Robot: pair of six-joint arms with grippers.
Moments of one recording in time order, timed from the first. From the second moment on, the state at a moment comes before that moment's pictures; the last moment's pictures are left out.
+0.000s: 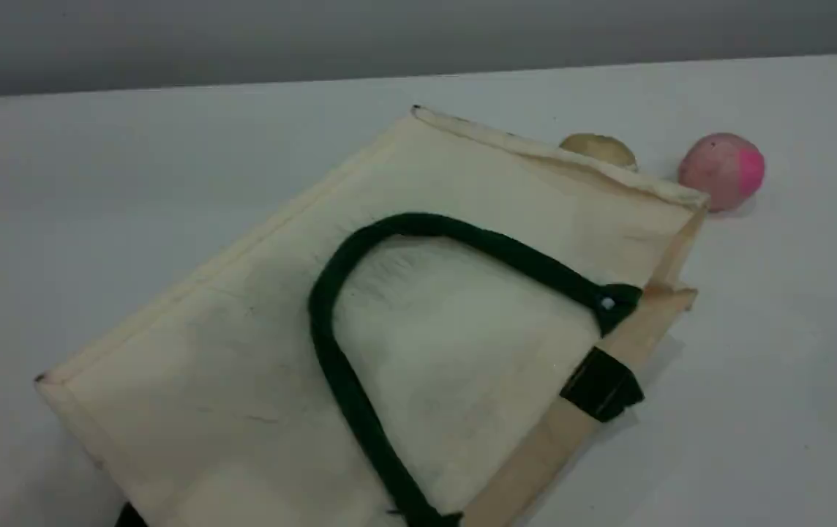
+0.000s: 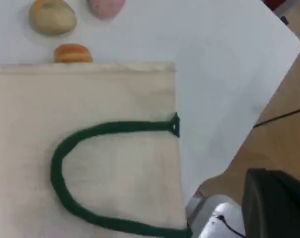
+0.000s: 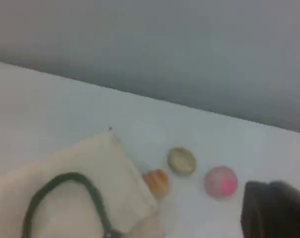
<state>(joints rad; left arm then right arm) -0.56 1.28 -1.27 -0.50 1.03 0.35 0.20 0.38 -0.99 0.22 1.08 -0.21</state>
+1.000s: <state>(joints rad) -0.60 0.23 -0.55 -0.03 1.02 -0.04 0.20 0.00 -0.51 0.19 1.07 -0.15</state>
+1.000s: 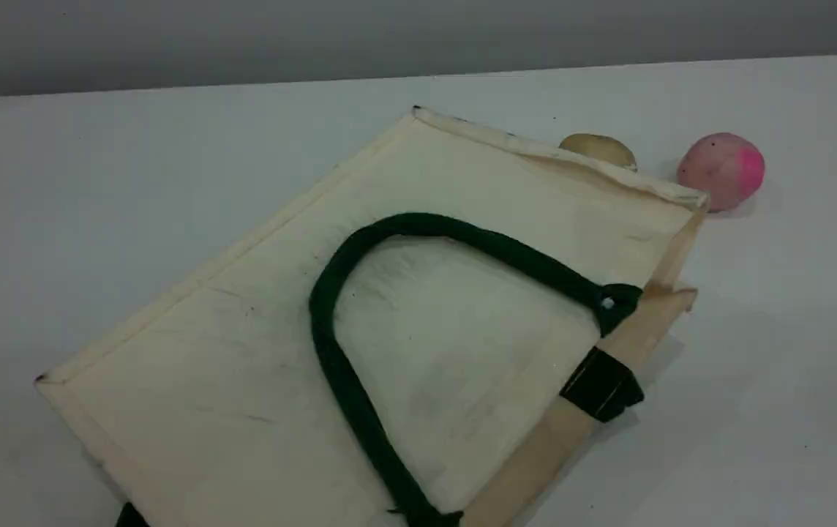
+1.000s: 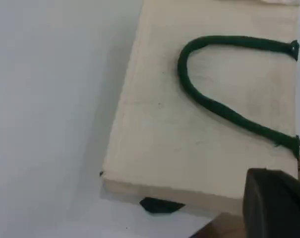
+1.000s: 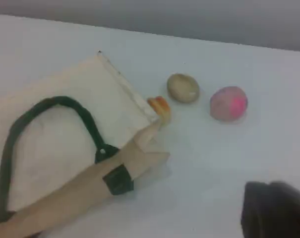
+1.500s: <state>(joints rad) -0.60 0.01 -0.50 -0.04 1.08 -0.04 0.20 0.00 -0.51 0.19 1.07 -0.15</state>
